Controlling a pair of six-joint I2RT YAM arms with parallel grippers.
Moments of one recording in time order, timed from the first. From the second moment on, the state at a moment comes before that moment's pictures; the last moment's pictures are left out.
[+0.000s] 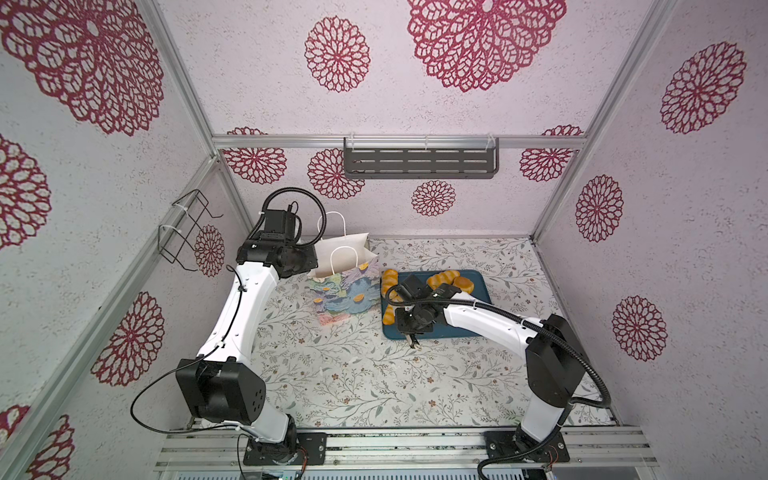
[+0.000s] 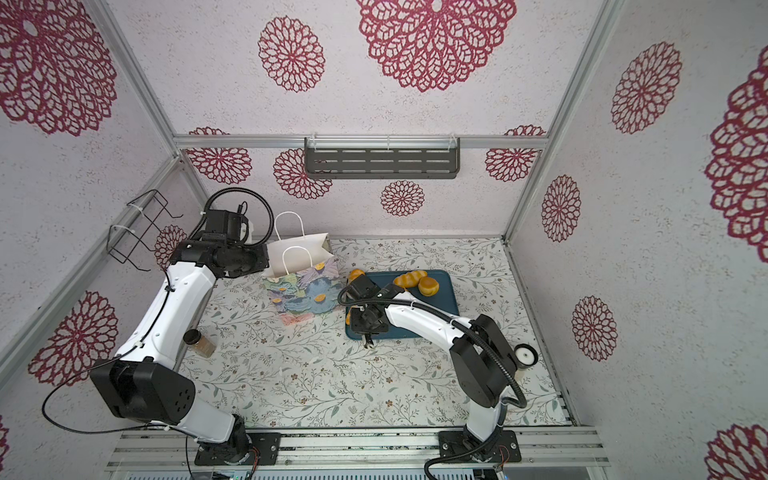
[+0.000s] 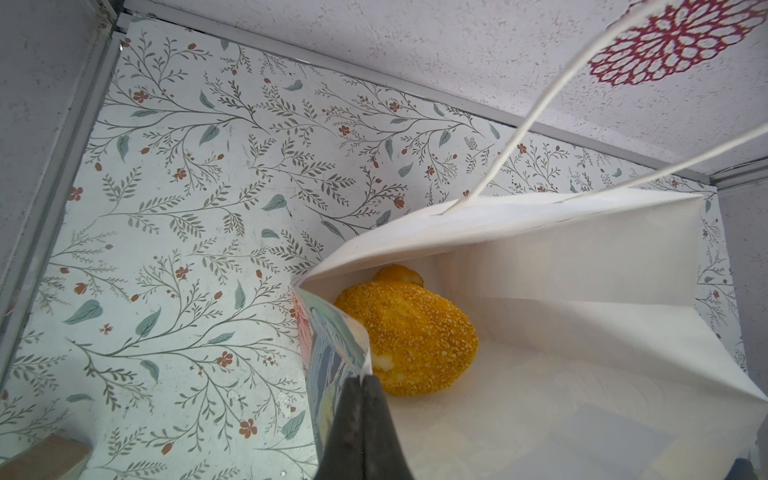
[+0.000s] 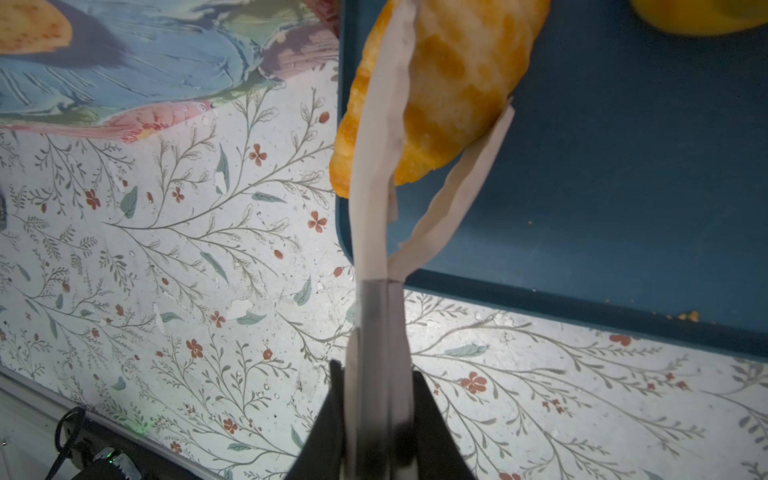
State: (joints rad) left arm -0.08 1.57 1.64 -0.95 0.06 -0.30; right arm 0.83 1.76 1.38 -0.77 -0.07 0.73
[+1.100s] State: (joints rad) left arm -0.08 1.57 1.64 -0.95 0.06 -0.30; right arm 0.82 1.57 1.28 -0.79 -0.04 0.73
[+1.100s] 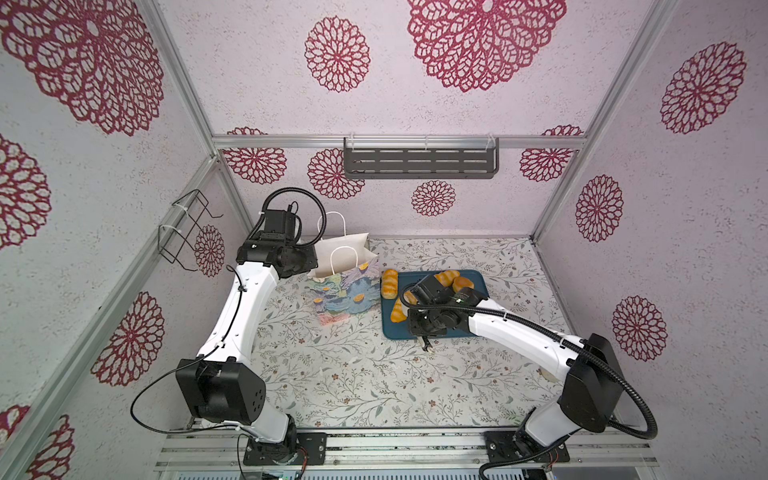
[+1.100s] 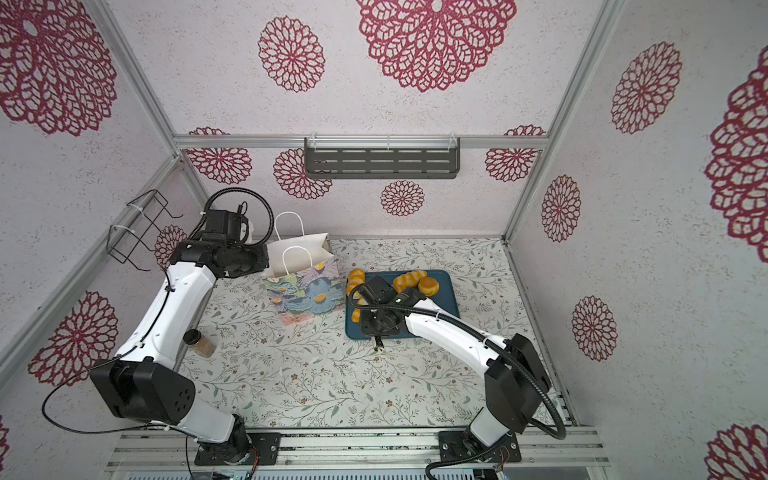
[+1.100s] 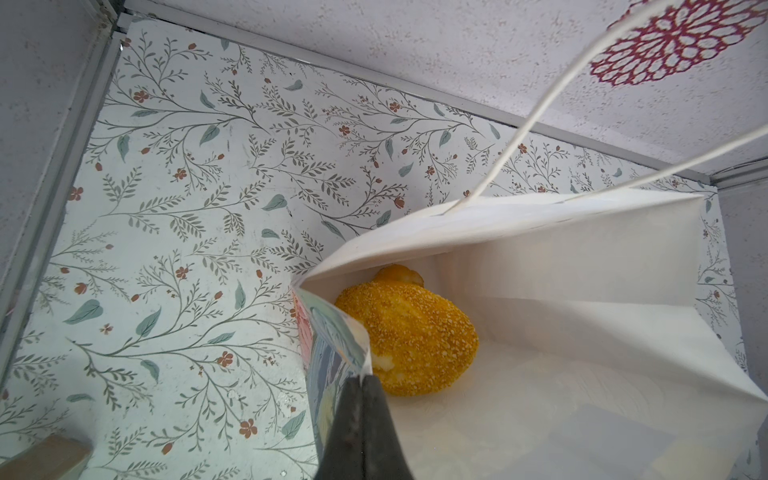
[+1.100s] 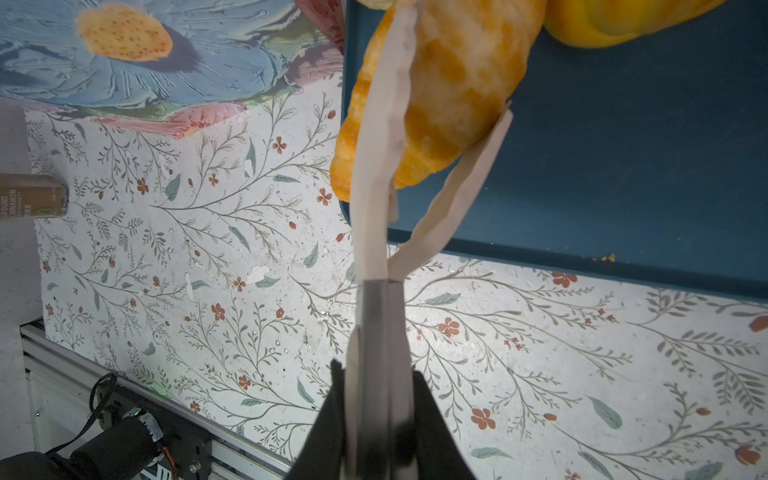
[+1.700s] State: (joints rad) left arm -0.08 1.57 1.64 -0.95 0.06 -0.30; right arm 0.82 1.40 1.19 -0.67 -0.03 0.73
